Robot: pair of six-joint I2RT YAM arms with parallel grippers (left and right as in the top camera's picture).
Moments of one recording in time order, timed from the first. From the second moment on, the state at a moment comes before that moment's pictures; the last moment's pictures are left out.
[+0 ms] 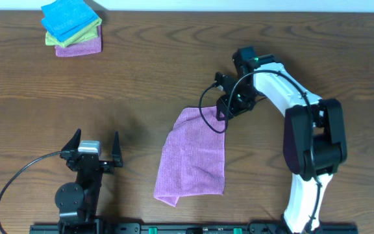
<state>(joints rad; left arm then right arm) 0.06 0.01 0.02 -0.09 0.14 0.06 0.26 2.13 1.52 -1.01 -0.37 -0.28</state>
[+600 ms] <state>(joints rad) 0.06 0.01 0.02 -0.09 0.14 0.06 0.26 2.14 1.52 -0.95 -0.37 -0.29</state>
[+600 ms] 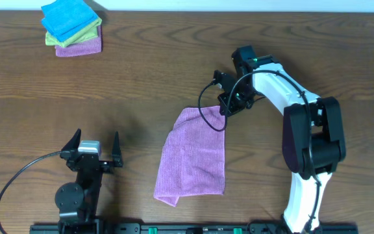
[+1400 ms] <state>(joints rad) 0.06 0.01 0.02 -0.09 0.14 0.06 0.07 2.14 1.70 -0.98 -0.04 0.02</state>
